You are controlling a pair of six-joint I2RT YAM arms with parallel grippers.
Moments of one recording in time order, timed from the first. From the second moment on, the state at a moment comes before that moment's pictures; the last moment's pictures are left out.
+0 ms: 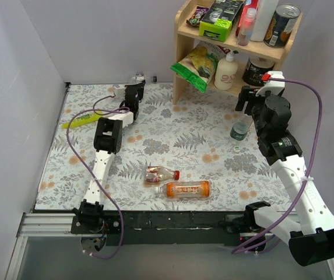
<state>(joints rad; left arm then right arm) -0.22 2.85 2.15 0.57 -0.26 -1.40 0.28 0.99 1.08 -0.17 0.29 0.03</state>
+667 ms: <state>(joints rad) -0.23 2.64 1.67 0.88 -0.25 -1.42 0.28 0.98 1.08 -0.17 0.30 0.02</state>
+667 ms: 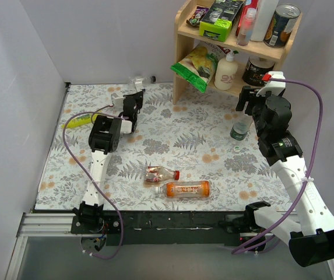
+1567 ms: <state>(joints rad) -0.24 2.14 0.72 1.15 -0.14 -1.40 0.28 0.99 1.03 -0.21 0.15 0.13</state>
